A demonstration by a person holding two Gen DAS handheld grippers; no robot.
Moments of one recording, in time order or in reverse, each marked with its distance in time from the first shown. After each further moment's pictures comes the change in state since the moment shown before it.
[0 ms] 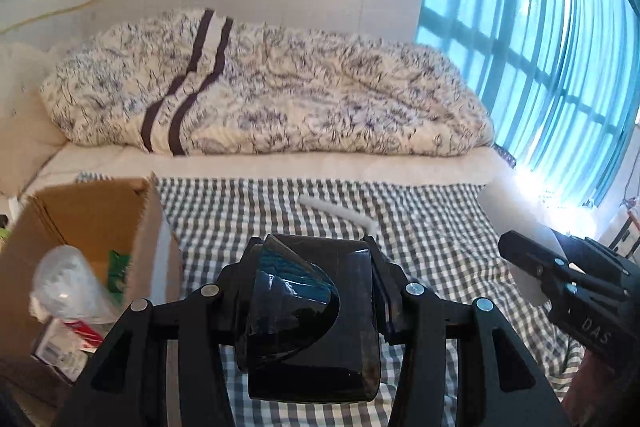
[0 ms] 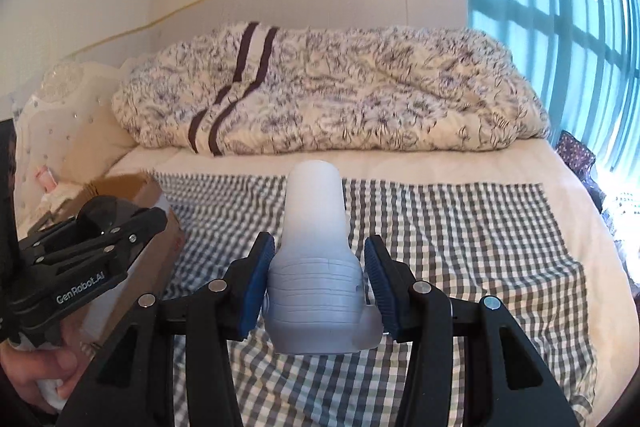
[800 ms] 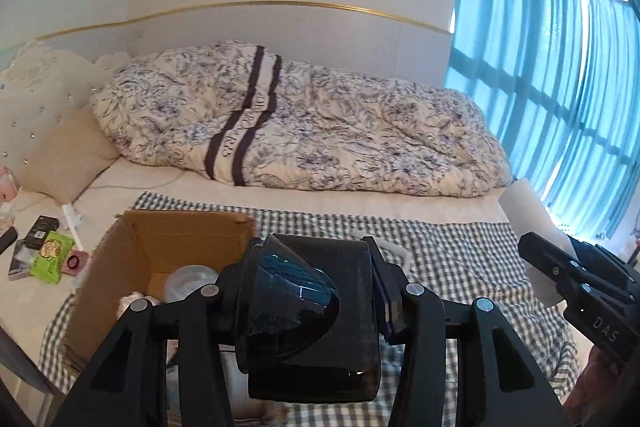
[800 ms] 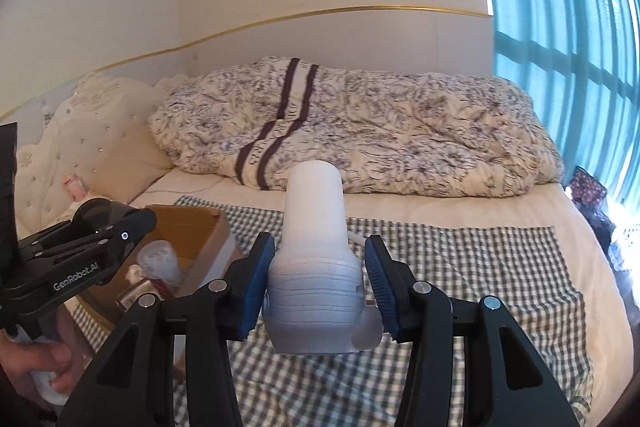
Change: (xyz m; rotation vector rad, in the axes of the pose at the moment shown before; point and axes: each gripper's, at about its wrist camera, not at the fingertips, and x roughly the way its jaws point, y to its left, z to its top) left arm -0.091 0.079 0.017 -0.072 -0.082 0.094; right arm -0.055 0.086 0.025 -0.070 -0.093 0.093
